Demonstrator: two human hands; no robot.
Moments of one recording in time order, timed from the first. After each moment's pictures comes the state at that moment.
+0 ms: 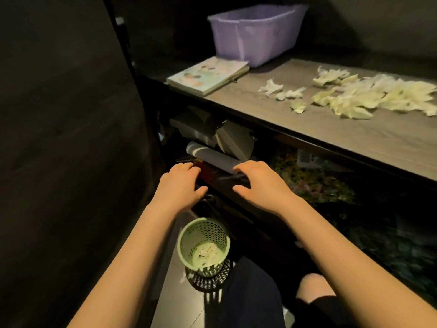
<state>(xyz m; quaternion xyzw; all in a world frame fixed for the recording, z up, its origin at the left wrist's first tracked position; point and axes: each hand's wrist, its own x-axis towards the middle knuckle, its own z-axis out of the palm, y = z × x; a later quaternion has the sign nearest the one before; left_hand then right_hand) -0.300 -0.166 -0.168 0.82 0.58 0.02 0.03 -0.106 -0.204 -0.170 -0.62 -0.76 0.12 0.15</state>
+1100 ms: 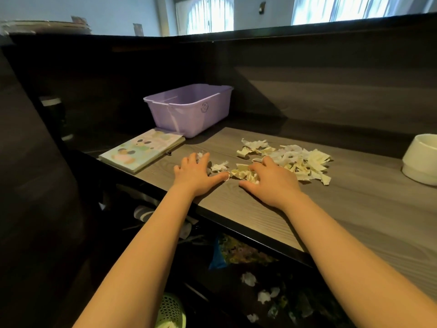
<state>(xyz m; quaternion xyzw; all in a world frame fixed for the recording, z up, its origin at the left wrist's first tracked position) -0.090 -0.061 -0.072 0.83 0.54 0.10 0.05 0.075 -0.163 -0.066 -0.77 -0.63 -0.03 0.12</state>
